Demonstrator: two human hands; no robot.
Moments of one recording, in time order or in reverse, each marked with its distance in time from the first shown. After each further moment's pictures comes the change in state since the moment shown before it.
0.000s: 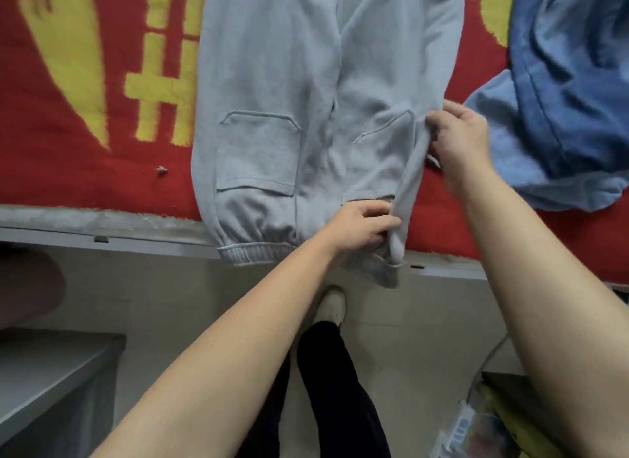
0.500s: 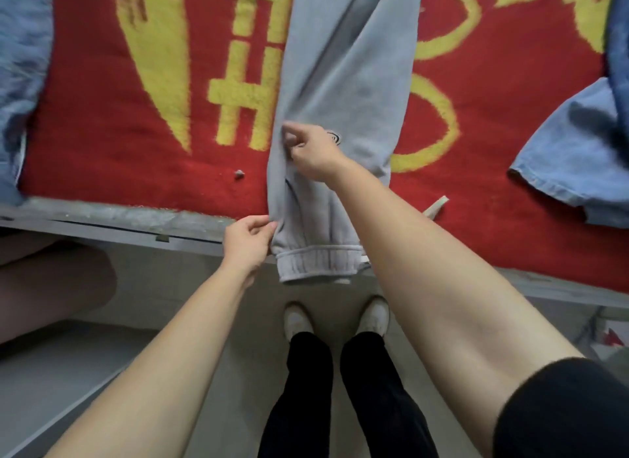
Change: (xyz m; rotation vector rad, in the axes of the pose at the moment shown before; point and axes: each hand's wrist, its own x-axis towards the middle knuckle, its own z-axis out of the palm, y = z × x) left_hand -0.103 -0.056 -0.237 0.015 0.862 -0.031; right_hand -0.058 0.036 0.279 -0.564 -0.632 -0.210
